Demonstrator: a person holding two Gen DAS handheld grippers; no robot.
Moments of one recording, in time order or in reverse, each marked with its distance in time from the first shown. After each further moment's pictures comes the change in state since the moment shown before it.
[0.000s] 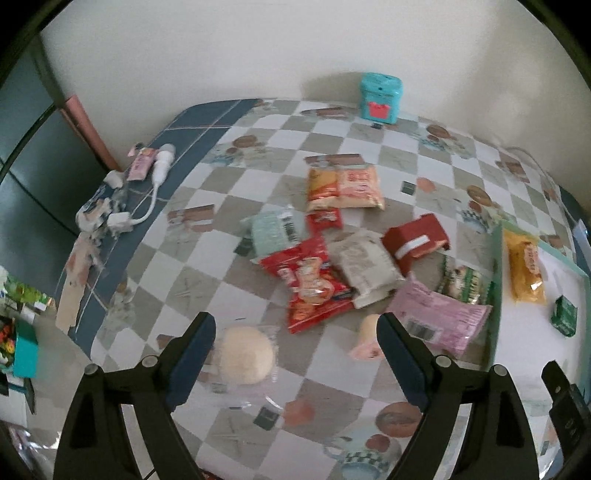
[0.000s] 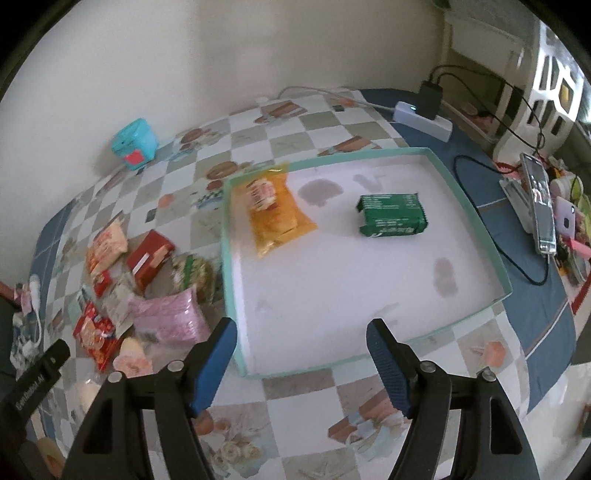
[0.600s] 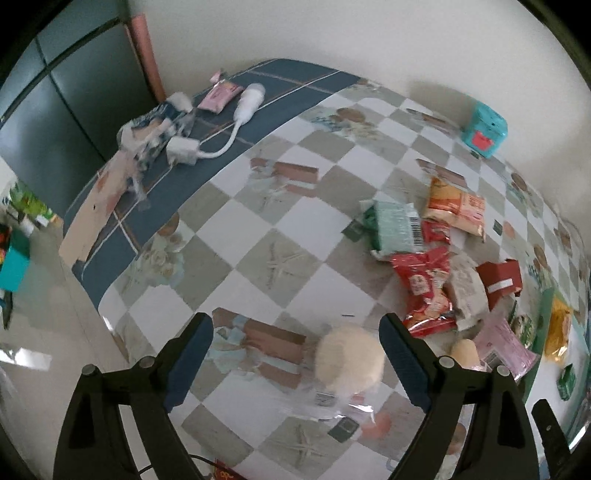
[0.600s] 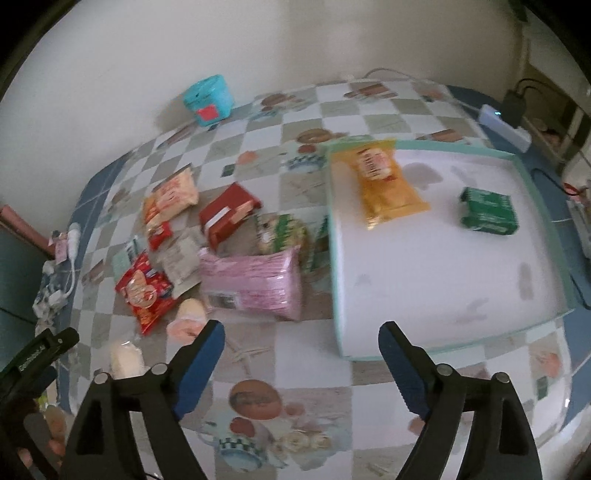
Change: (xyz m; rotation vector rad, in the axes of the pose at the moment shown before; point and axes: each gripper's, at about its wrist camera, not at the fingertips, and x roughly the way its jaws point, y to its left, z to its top) left arm 0.039 0.115 -0.010 -0.302 0.092 0.010; right arm 0.018 0.066 -0.019 -0.147 0.068 0.186
